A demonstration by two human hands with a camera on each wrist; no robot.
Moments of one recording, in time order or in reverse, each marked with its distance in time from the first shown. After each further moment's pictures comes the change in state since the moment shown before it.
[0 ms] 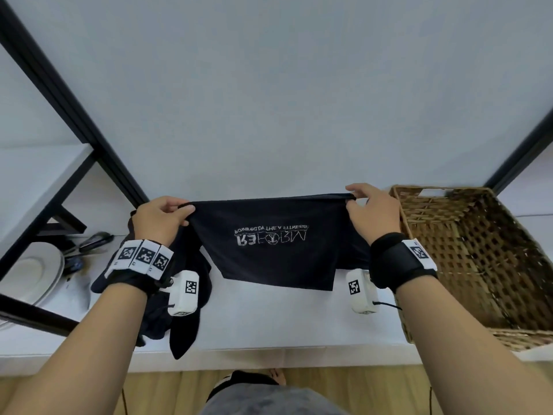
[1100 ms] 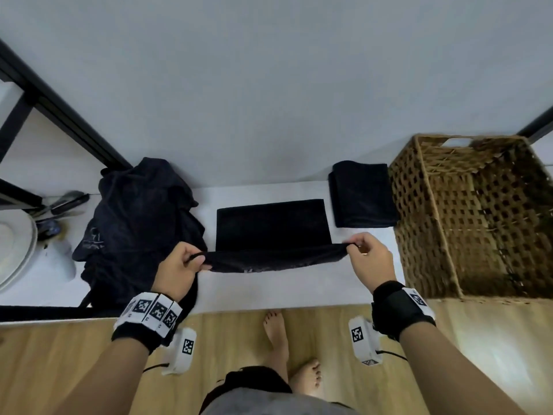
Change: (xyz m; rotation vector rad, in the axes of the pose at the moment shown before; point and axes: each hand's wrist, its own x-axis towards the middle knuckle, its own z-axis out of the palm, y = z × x) left_hand -0.072 -0.145 0.022 0.114 -0.456 -0.261; right_hand -0.110 0.101 0.071 0.118 -0.175 0.432
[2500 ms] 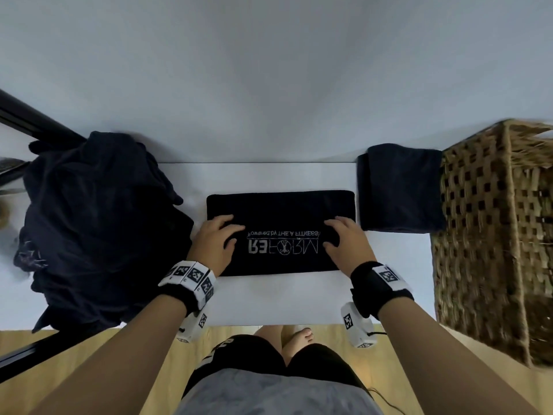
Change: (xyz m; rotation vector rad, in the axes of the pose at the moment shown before) left_hand 0.125 -0.028 0.081 0.552 -0.228 0.273; right_hand 0.100 0.015 0.106 -0.559 -0.430 -0.039
